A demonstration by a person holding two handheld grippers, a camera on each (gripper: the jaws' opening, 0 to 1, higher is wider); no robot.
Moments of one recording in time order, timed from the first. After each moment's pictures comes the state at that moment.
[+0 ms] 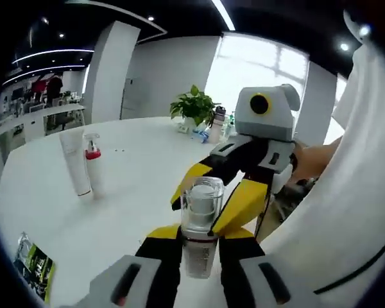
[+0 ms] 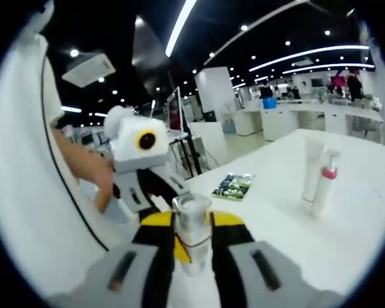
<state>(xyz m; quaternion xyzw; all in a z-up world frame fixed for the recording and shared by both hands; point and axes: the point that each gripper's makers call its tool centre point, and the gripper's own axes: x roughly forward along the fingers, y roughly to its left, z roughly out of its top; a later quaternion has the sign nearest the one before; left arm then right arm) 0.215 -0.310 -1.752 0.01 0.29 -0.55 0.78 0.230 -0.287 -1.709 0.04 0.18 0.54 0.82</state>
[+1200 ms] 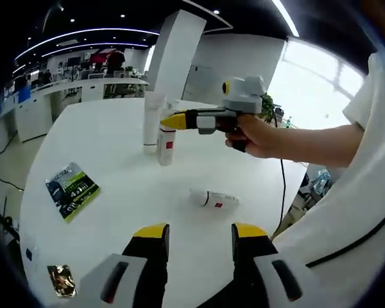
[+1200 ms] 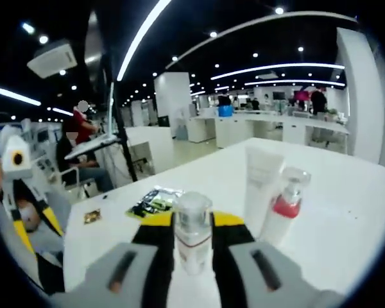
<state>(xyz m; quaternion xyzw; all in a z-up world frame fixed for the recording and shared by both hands) 0.200 -0.207 -1.780 -0.04 0.36 -0.37 0.85 0.413 -0.290 -1.759 -0.02 0.15 0.39 0.91</state>
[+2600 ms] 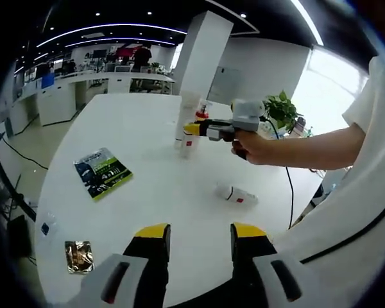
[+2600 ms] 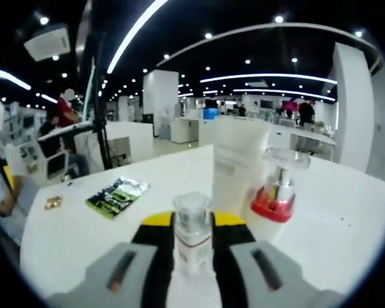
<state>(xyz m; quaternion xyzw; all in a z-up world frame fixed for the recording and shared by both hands) 0.197 -0.160 -1.780 -0.06 0.38 -0.30 0.87 0.465 -0.300 -1.801 -0.06 0.13 0.35 0.93</state>
